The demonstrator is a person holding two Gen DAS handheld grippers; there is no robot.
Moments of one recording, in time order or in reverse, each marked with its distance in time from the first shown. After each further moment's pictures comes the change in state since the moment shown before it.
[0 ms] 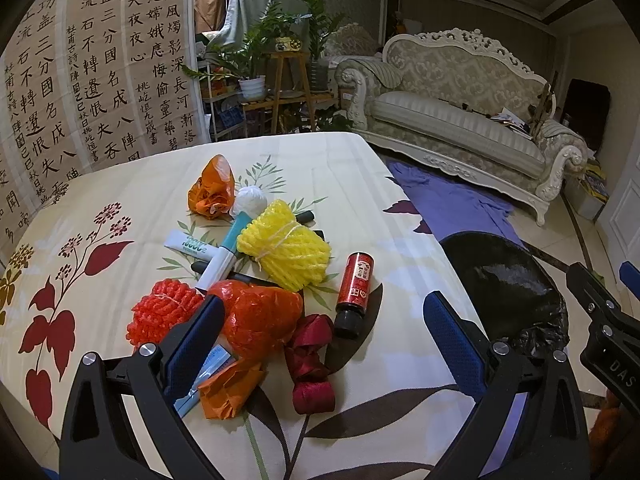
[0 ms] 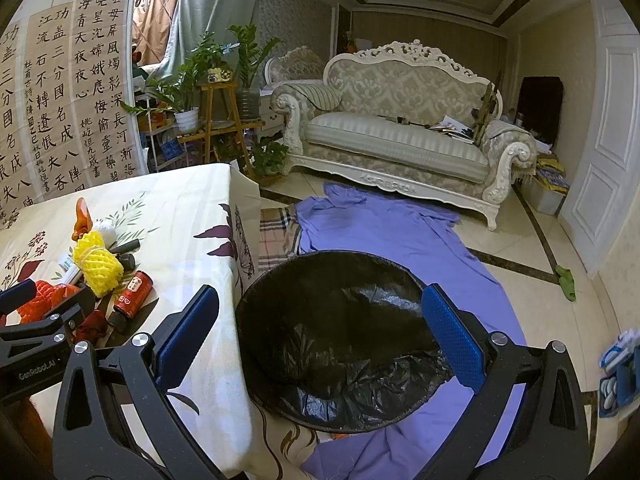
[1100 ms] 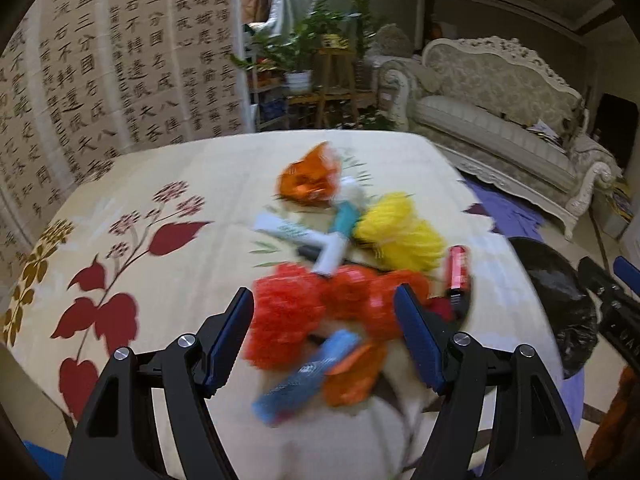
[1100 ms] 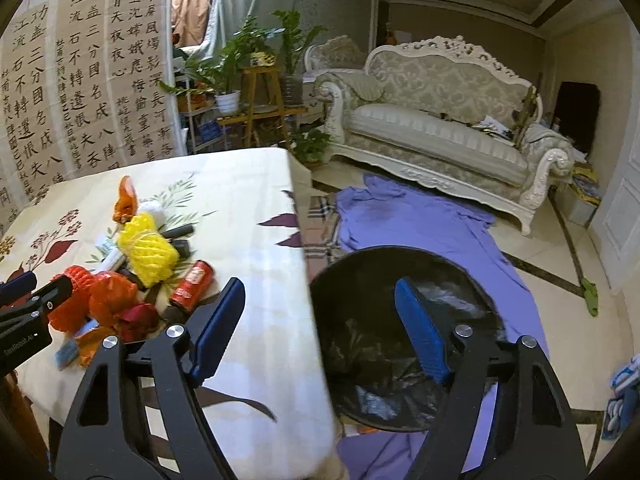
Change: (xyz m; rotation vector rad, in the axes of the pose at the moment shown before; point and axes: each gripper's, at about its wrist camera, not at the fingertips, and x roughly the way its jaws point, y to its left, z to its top) left arm -0.017 0.090 -0.006 -0.080 0.032 0.107; right arm 0.007 0.061 0.004 -0.070 0.055 0.129
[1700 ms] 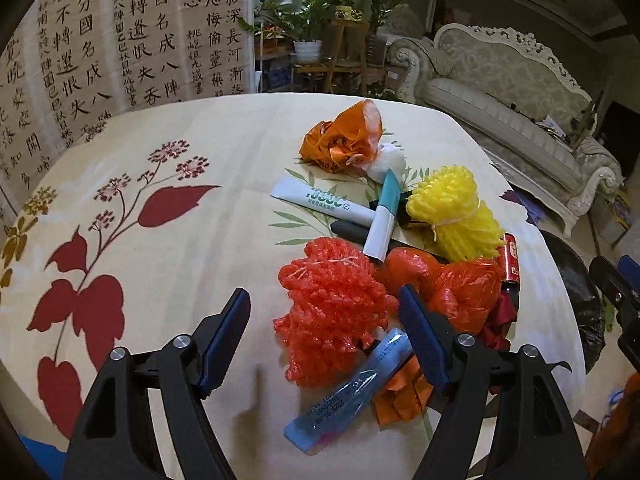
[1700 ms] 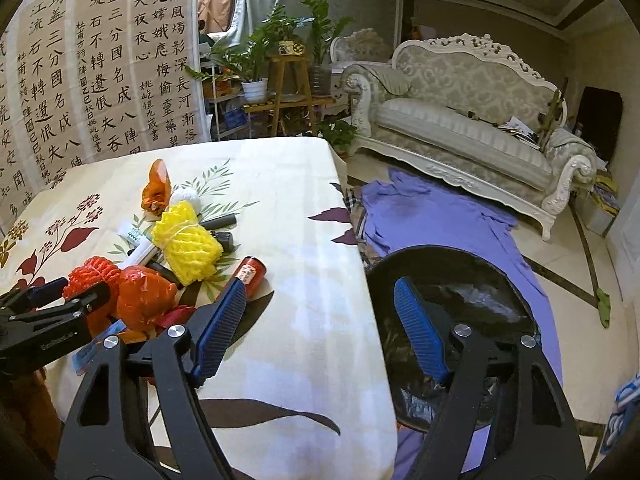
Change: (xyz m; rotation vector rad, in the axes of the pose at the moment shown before) left arm 0.043 0.032 -0.003 -0.051 0.101 -0.047; right arm 0.013 0.040 0.004 -0.051 0.037 0.061
